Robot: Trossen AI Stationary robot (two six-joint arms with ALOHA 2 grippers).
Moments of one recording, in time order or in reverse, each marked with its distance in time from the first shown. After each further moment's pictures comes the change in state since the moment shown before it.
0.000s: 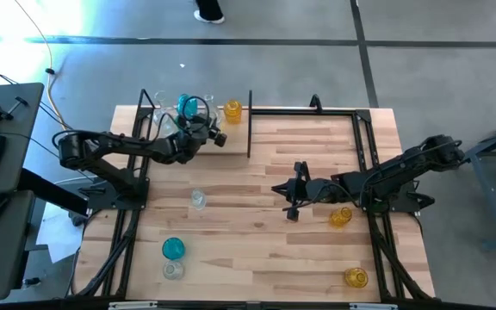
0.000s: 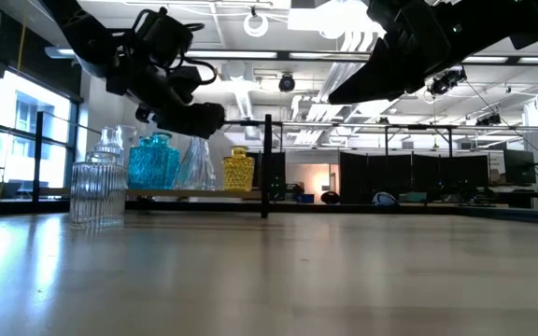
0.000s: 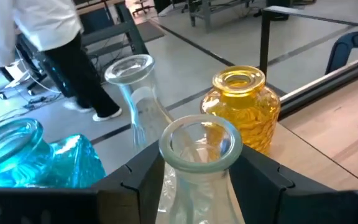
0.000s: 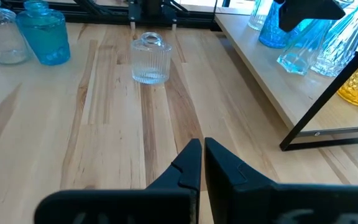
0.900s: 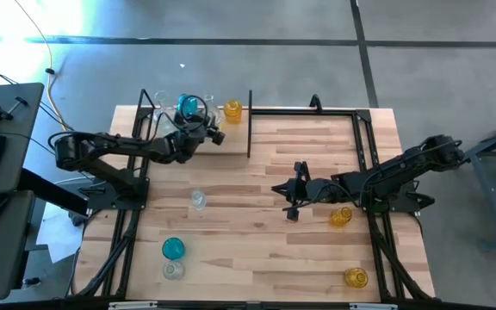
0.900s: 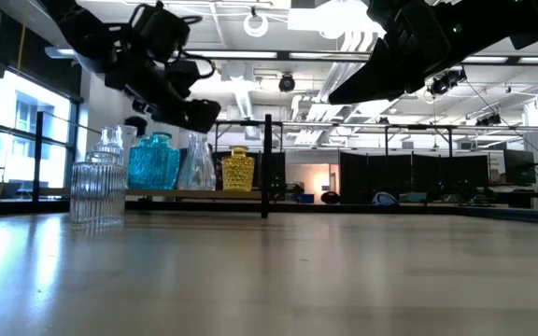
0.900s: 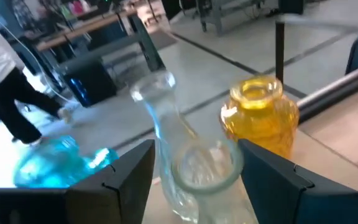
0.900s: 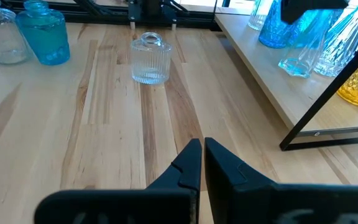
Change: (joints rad) left arm -0.008 -0.036 0.002 -0.011 -0.057 0.083; right arm 0.000 0.000 0.000 0.000 0.000 0.000
